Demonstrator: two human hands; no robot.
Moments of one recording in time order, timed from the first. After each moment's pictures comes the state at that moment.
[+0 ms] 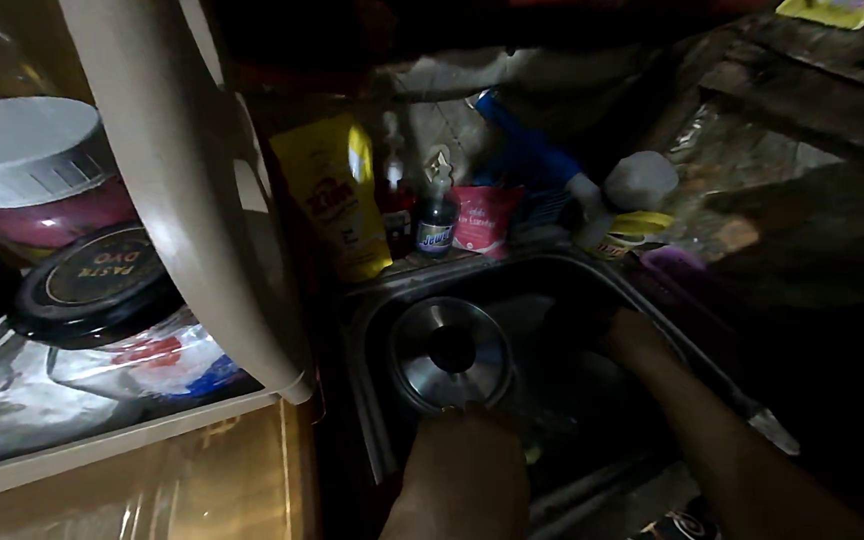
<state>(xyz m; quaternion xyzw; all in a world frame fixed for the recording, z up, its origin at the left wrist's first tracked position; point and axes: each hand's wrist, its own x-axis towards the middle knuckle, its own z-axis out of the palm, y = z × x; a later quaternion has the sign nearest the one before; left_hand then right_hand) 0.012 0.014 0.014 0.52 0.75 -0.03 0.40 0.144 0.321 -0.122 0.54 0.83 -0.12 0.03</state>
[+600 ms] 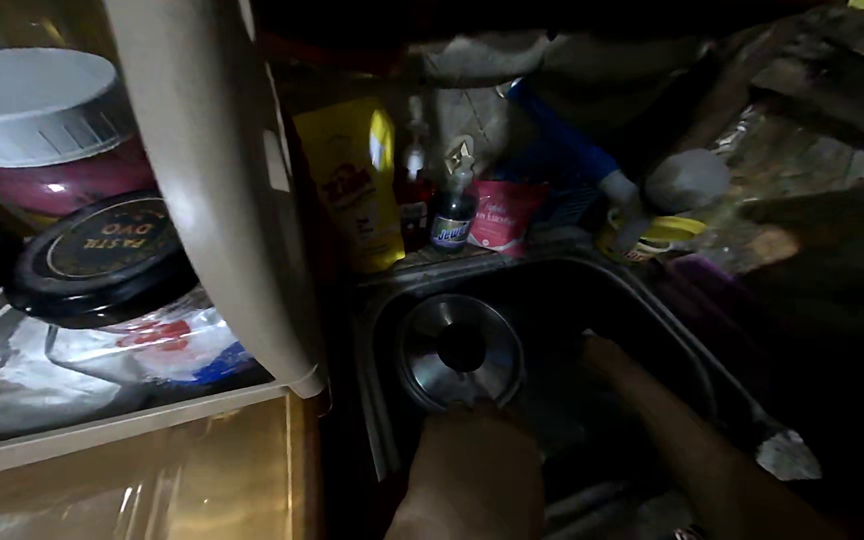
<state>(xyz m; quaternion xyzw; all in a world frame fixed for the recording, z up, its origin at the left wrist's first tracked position) 0.010 0.007 -0.003 0.53 0.77 0.05 0.35 0.131 0.314 -0.164 0.49 0.84 -0.14 0.18</state>
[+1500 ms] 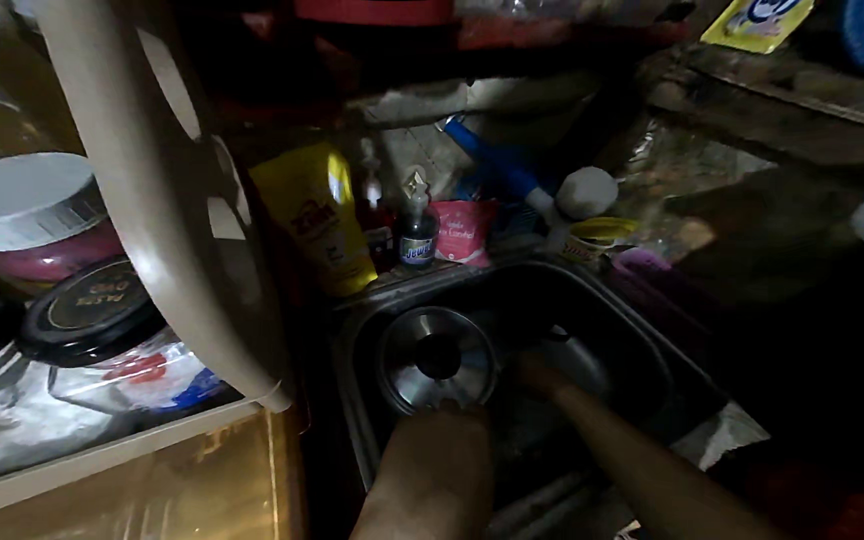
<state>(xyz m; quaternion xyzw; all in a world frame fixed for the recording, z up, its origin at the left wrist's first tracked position) 0.007 0.011 -0.011 0.53 0.77 0.00 0.35 0.101 0.251 -0.158 0.44 0.83 -0.25 0.24</state>
